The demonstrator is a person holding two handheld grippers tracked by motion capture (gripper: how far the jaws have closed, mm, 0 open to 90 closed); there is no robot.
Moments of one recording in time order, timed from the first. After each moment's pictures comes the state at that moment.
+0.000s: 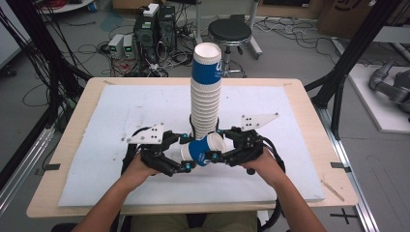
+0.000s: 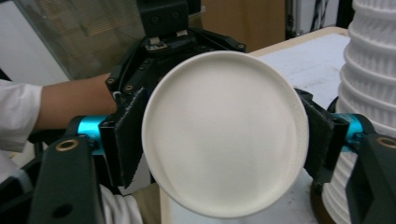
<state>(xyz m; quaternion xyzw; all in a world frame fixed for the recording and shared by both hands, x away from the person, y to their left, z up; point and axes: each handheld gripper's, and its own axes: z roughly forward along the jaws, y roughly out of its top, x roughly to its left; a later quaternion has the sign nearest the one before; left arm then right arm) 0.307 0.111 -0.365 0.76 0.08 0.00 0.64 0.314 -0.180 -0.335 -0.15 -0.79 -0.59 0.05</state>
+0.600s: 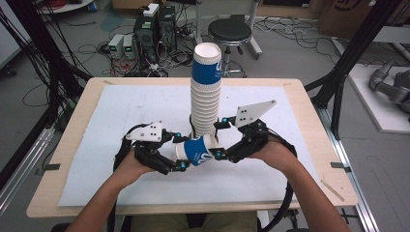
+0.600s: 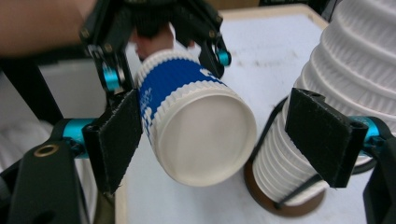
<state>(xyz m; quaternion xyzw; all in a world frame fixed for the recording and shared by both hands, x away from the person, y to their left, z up) 0.306 0.120 -0.351 0.81 0.10 0.02 0.57 0.314 -0.176 -0.286 -0.09 -0.88 -0.47 -0.07</state>
